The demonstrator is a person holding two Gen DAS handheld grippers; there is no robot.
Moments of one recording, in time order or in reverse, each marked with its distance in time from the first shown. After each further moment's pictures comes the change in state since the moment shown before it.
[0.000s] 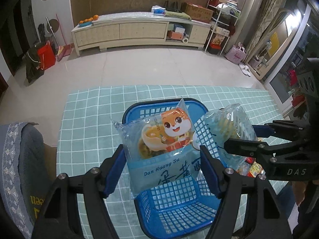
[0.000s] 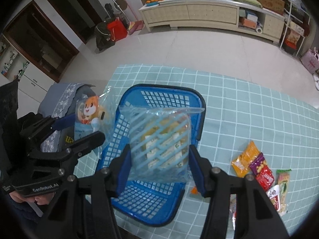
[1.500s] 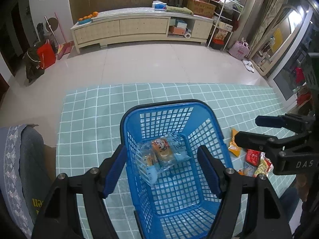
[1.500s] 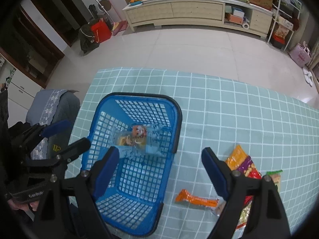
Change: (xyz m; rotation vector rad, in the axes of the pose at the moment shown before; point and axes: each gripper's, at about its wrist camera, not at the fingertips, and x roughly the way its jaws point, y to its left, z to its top) left arm 0.010 0.001 0.013 0.005 0.029 0.022; right arm -0.005 -0.028 0.013 0.058 0.002 -0.089
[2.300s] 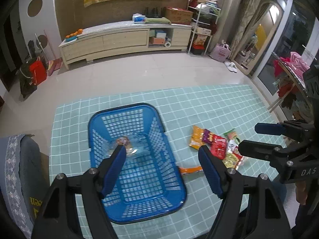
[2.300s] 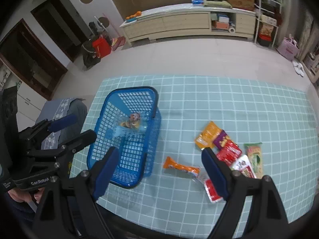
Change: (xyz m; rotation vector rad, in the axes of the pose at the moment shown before) left arm -0.063 -0.096 -0.028 0.092 -0.073 -0.056; right arm -0.098 -0.045 -0.075 0.064 -0.105 0.021
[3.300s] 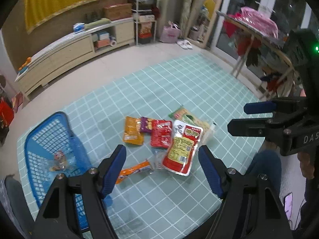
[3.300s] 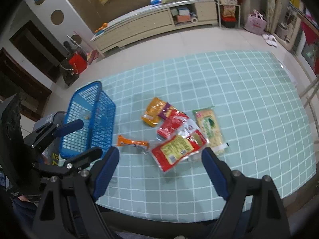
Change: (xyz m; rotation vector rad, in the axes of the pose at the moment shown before) left arm 0.060 -0.150 -0.034 0.321 0.054 -0.184; right arm -0.037 -0.129 -0.091 0.201 -0.038 -0.067
